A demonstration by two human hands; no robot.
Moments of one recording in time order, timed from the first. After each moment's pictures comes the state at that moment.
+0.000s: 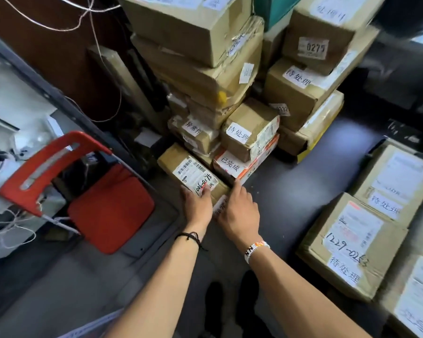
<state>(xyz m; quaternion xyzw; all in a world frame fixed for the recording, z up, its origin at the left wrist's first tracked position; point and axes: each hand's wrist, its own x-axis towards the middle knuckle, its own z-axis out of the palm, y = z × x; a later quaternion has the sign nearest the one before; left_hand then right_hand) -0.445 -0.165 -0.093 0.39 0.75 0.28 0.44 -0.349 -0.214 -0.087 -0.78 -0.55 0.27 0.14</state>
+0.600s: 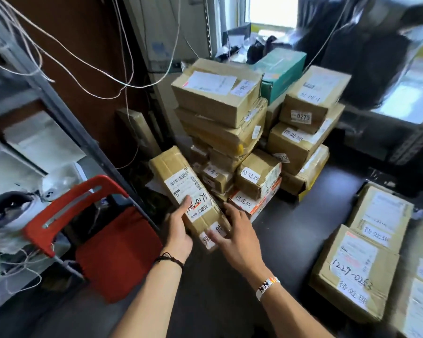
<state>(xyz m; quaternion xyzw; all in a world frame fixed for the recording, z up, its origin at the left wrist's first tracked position) -0.521 -0.168 -0.013 0.15 0.55 0.49 0.65 -0.384 -0.245 -0.032 -0.70 -0.54 0.32 0.34</state>
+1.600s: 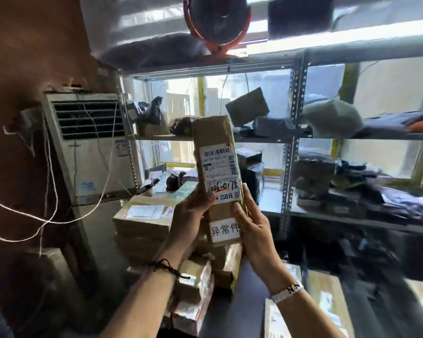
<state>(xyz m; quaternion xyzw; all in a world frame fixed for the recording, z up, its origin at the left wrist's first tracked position) -0.415 -0.162 0.295 0.61 0.13 0.46 0.63 -0.302 -0.271 0.274 -0.40 -0.41 0.29 0.77</state>
